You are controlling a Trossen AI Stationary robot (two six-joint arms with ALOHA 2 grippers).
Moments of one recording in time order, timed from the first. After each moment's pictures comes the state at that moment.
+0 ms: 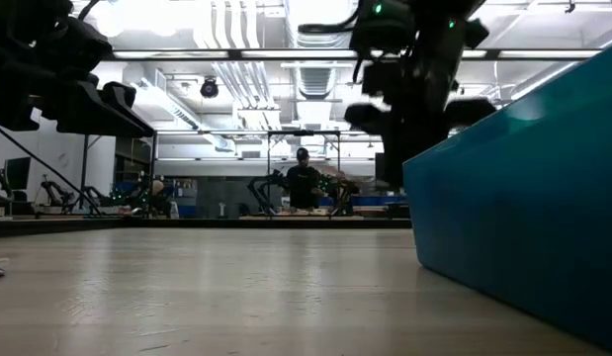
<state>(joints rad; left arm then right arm) -0.13 0.44 0.19 -0.19 -0.24 0.20 -0.01 1.69 1.11 -0.62 0.01 -0.65</state>
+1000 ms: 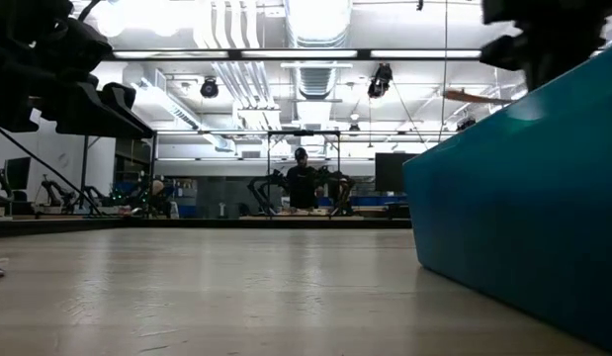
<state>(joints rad) -0.14 0.44 0.19 -0.19 -0.24 0.20 0.21 1.17 1.06 -1.24 0.15 0.10</state>
